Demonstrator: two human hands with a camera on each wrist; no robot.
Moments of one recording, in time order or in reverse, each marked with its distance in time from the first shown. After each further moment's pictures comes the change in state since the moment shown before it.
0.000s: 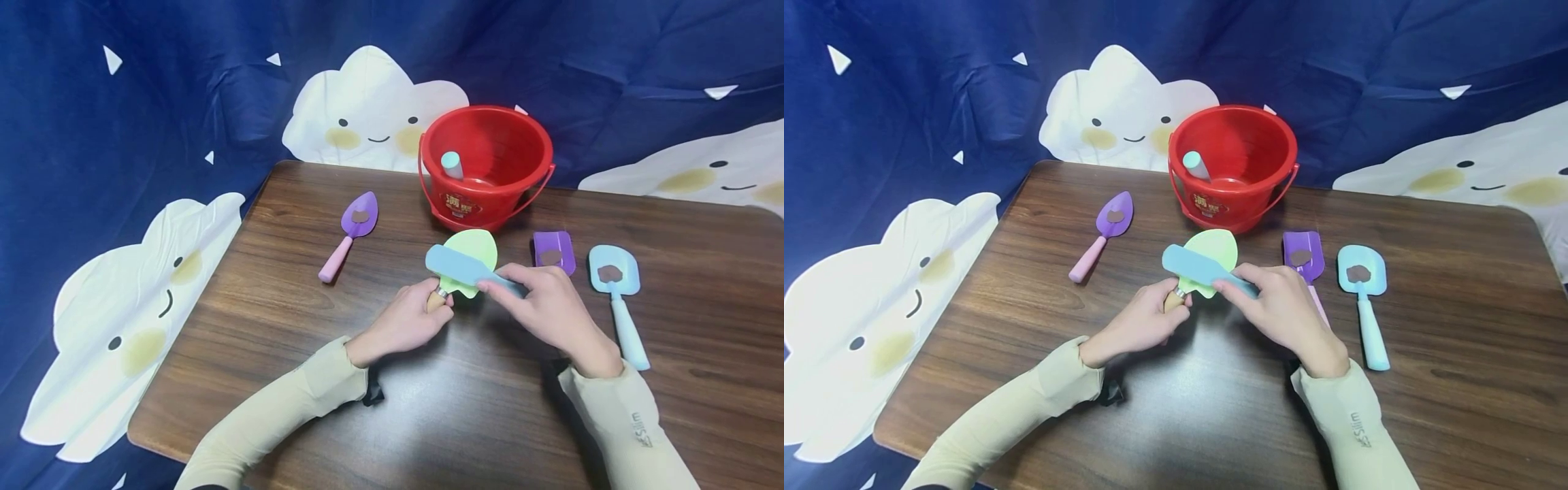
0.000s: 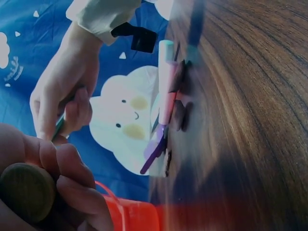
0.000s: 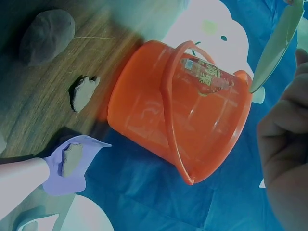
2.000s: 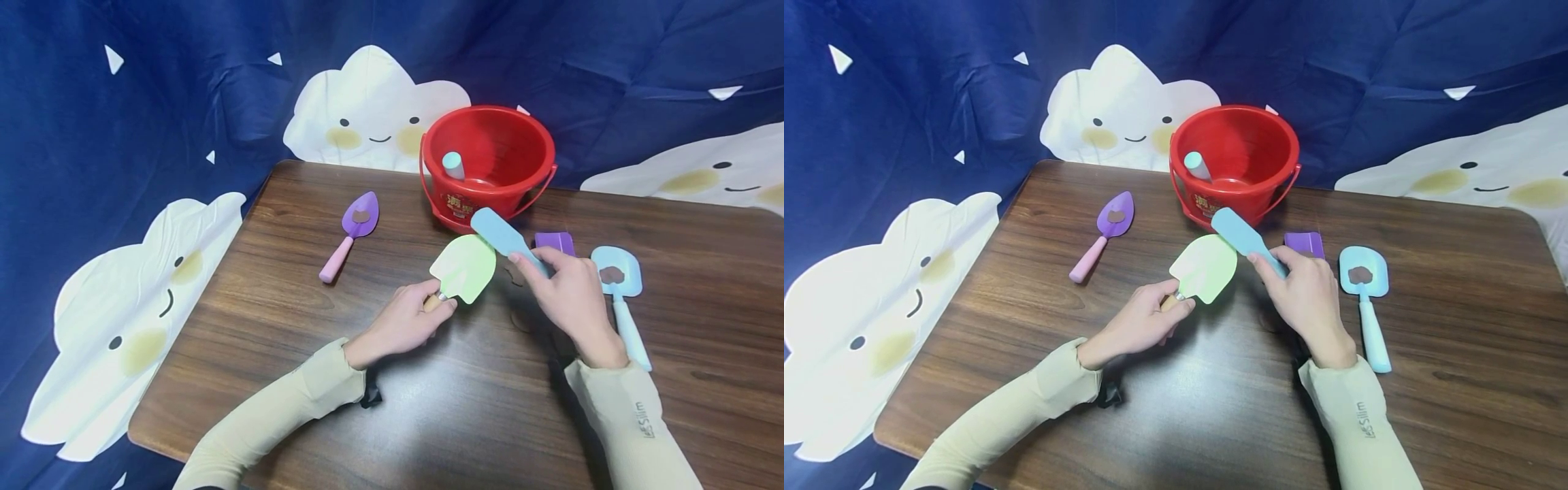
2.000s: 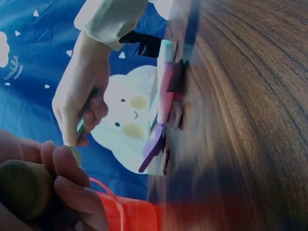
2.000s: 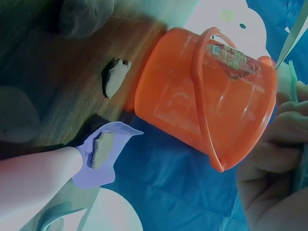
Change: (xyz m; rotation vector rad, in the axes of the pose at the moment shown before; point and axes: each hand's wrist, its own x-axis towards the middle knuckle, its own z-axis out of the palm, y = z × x) left_hand -0.001 -0.005 0.000 -0.154 -0.019 0.012; right_hand 0.003 0.023 -0.002 -0.123 0.210 0.253
